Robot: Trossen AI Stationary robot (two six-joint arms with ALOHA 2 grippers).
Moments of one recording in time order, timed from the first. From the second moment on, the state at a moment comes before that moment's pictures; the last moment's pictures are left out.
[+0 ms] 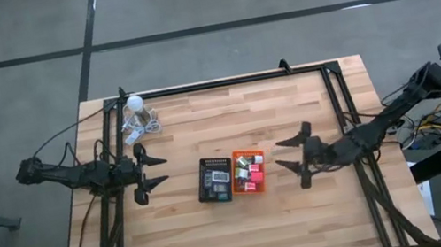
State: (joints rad) left arm -0.28 0.06 0.01 0.05 -0.29 -0.06; right arm 0.47 1.05 0.41 0.52 0.70 0.15
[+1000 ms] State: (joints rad) left arm -0.28 0.06 0.01 0.05 -0.29 -0.06; right arm 0.53 0.95 0.01 0.51 1.05 0.53
